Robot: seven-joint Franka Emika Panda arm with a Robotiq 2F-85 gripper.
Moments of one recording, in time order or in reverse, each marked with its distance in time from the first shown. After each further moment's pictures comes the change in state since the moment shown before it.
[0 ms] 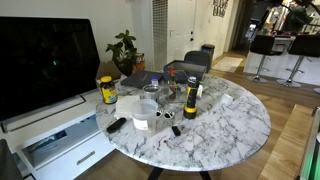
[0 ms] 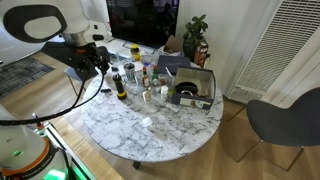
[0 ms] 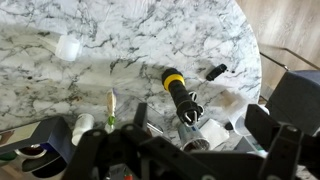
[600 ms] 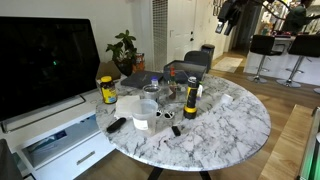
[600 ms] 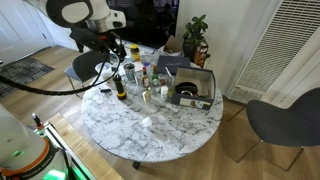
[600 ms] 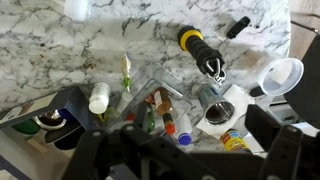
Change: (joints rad) arm -0.001 0.334 0.037 0.243 0.003 0.146 0.096
